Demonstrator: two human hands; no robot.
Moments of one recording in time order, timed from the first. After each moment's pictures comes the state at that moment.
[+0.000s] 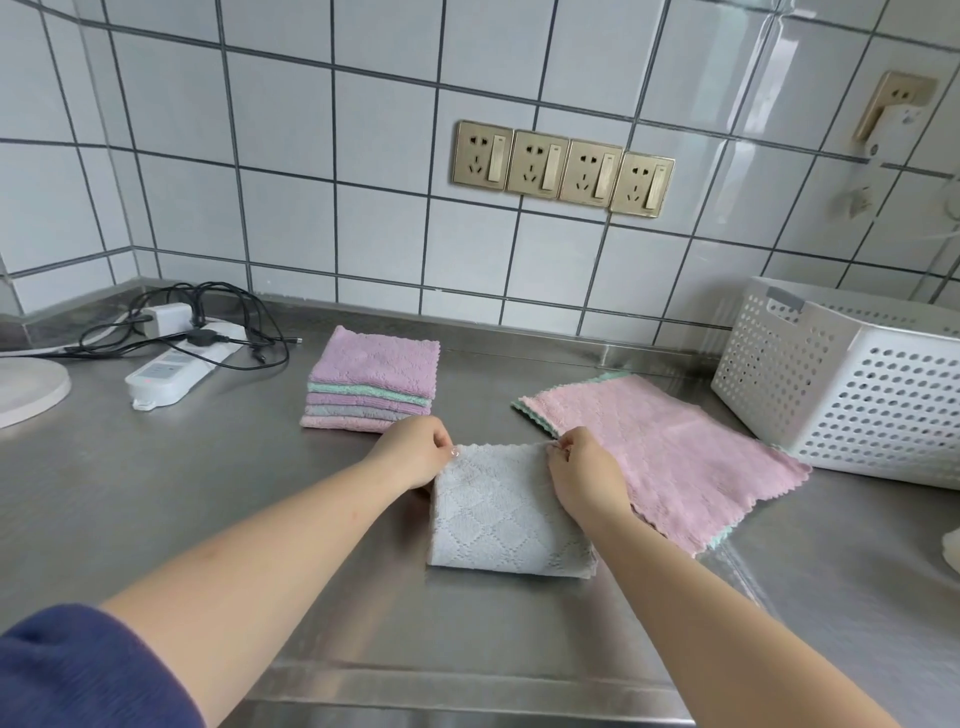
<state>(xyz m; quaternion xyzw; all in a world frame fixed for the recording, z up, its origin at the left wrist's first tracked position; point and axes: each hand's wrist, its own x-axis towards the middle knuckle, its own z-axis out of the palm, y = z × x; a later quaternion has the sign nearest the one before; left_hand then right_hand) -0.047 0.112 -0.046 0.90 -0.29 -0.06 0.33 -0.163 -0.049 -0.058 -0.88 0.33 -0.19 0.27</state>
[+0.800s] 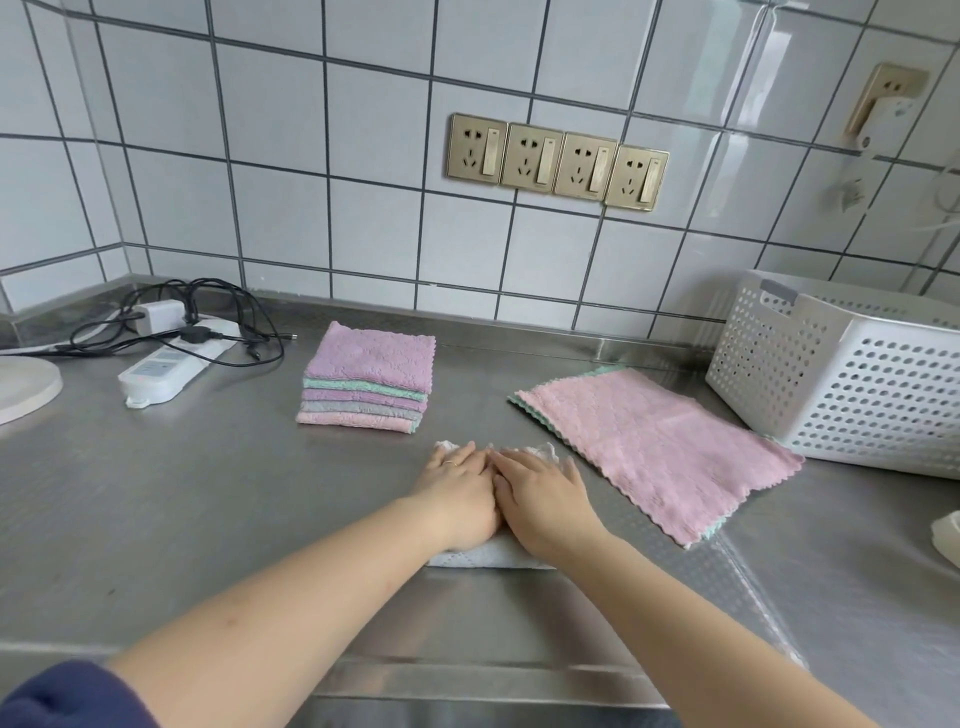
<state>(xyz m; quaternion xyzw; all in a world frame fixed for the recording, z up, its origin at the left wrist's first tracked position) -0.096 0.091 -0.069 0.89 -0.46 -0.04 0.02 -0.172 -0.008 -0.068 -0.98 0.14 -0.11 0.10</state>
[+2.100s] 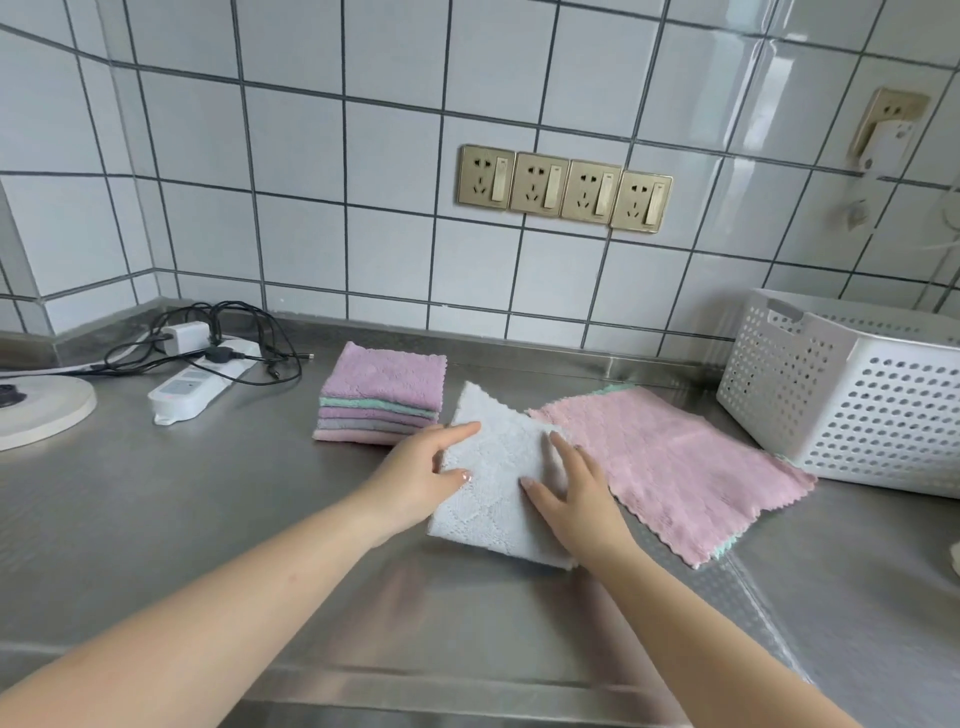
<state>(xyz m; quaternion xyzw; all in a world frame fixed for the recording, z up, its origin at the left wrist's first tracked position) -0.081 0.144 -0.041 0.78 -0.39 -0.06 0.49 -0.193 -0.020 -0.053 -0.90 0.22 -0.18 0.34</state>
